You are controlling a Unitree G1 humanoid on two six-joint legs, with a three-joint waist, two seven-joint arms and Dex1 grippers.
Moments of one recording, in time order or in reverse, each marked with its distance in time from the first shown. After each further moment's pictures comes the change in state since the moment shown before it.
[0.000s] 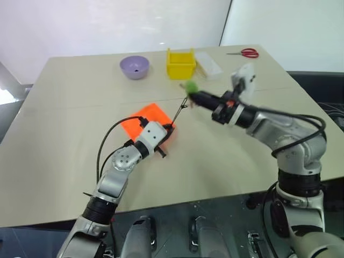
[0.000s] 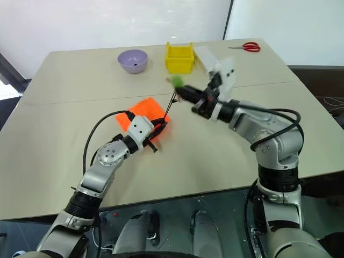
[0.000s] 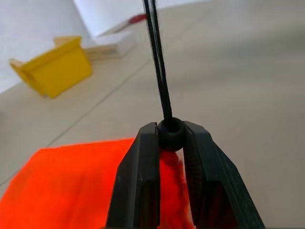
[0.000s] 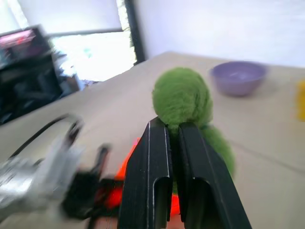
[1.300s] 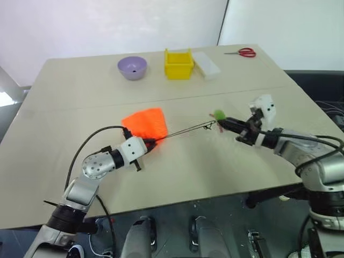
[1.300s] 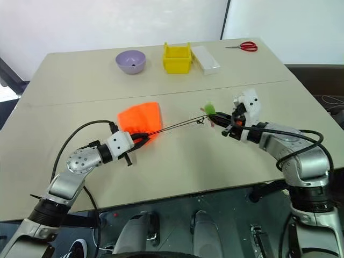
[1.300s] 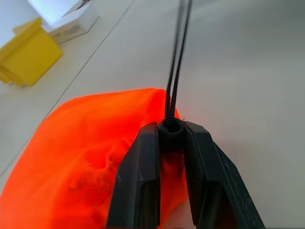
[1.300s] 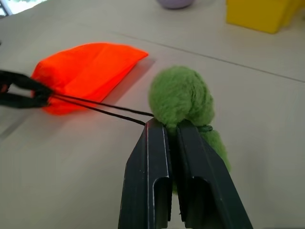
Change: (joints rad) left arm 0.112 0.252 0.073 -0.017 -0.097 -0.130 -0.208; right arm 0.300 -0.305 0.047 0.015 -0.110 -0.127 0.240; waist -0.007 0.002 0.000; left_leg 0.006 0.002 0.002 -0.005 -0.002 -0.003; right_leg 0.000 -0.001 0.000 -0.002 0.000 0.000
